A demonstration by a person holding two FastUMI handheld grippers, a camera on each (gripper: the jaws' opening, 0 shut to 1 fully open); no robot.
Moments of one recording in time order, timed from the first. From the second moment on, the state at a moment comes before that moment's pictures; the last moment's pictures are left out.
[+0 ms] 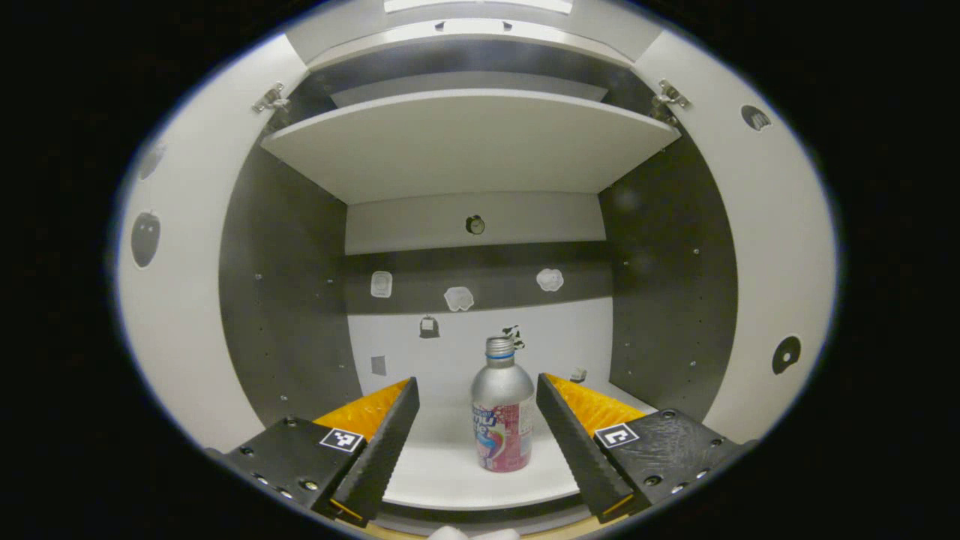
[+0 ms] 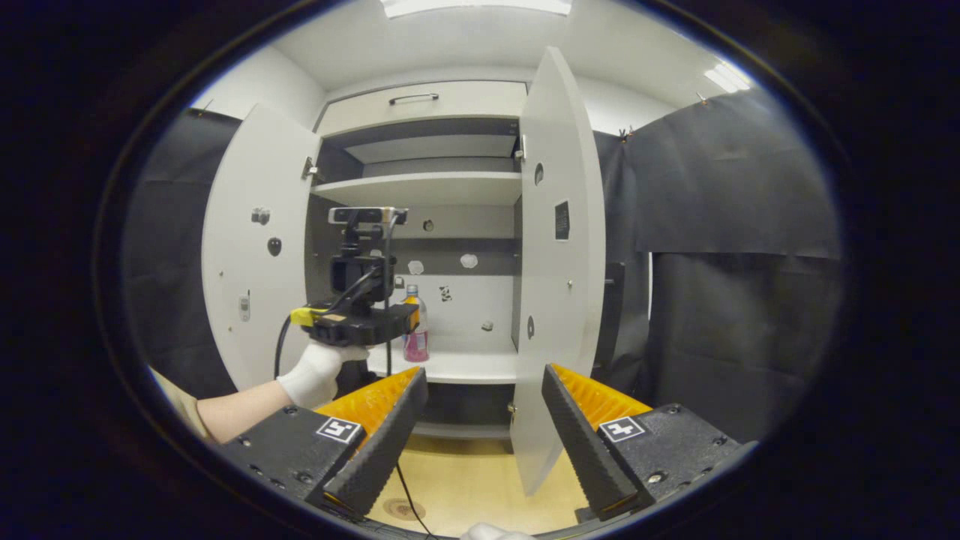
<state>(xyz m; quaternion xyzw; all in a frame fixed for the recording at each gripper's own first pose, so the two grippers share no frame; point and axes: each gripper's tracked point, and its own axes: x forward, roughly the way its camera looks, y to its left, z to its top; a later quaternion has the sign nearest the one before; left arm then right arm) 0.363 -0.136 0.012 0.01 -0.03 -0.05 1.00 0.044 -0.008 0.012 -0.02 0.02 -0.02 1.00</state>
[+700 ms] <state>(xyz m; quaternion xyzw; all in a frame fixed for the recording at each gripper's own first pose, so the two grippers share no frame) 0.432 -0.154 -0.045 0.01 0.02 -0.03 1.00 0.048 -0.032 -0.005 -0.03 0.05 -0.05 1.00</state>
